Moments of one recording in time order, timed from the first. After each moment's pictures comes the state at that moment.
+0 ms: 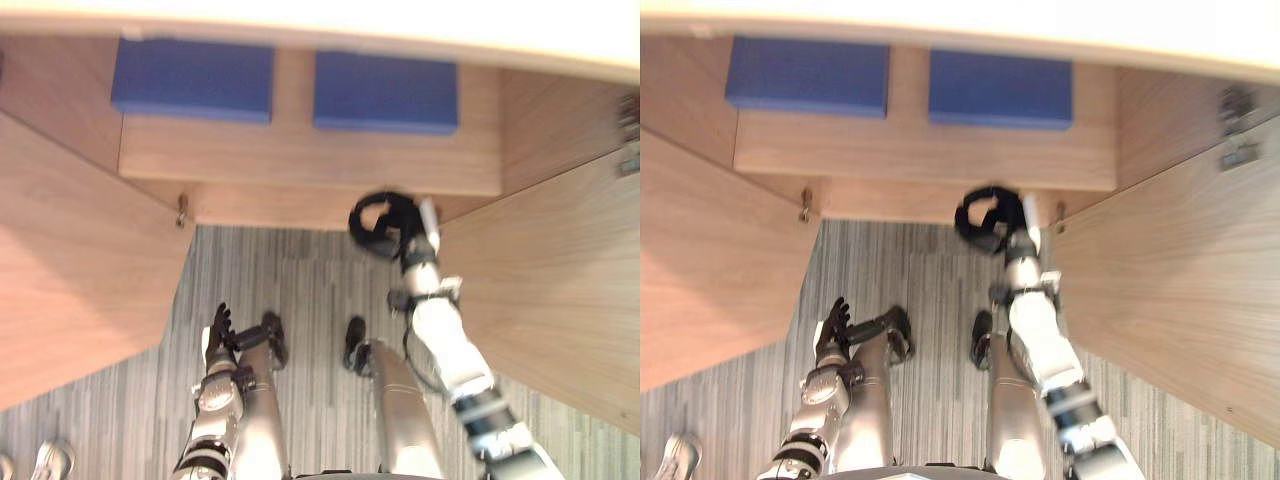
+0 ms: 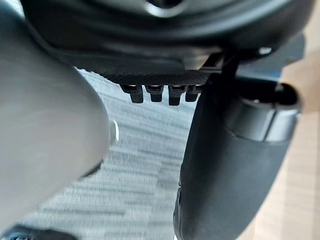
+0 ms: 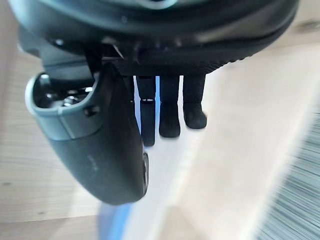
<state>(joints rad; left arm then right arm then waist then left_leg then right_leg) -0.06 0.06 0.12 0.78 -0.14 -0.18 0.18 -0.08 -0.12 0.26 0.14 -0.04 -0.09 -0.21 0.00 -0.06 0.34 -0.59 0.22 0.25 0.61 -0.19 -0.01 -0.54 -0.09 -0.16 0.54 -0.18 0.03</state>
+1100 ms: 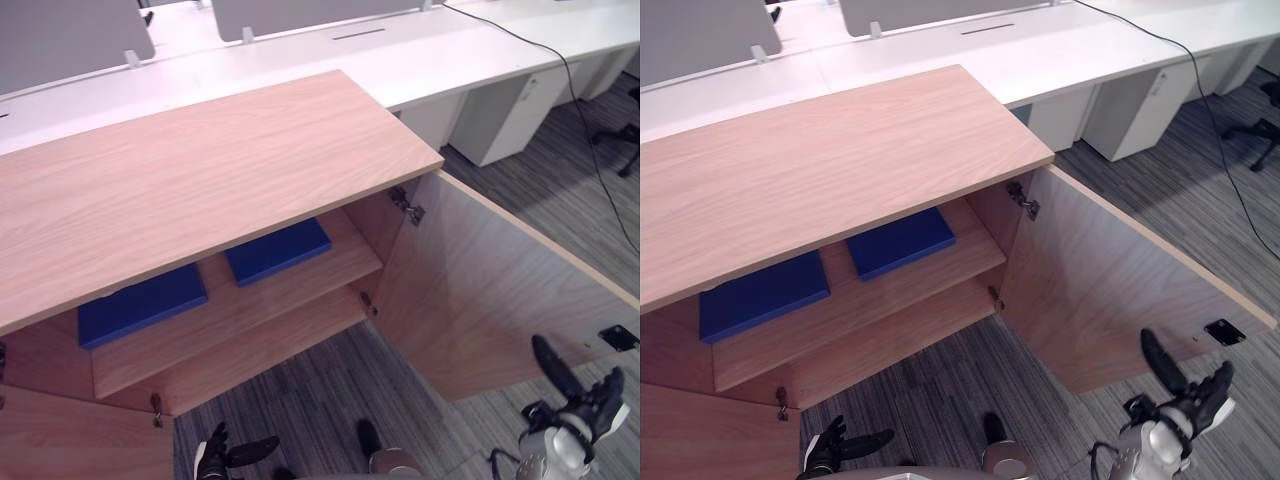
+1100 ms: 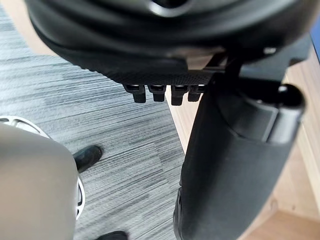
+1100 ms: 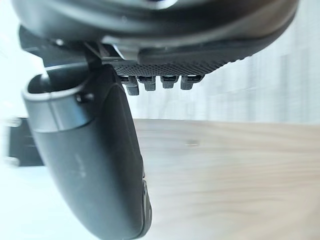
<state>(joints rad) 0.18 0.06 0.16 0.99 0.01 -0.15 0.10 0.01 -0.13 -0.65 0.38 0.36 -0.19 -0.32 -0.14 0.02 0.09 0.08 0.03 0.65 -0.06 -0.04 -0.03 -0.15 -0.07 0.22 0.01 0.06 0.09</state>
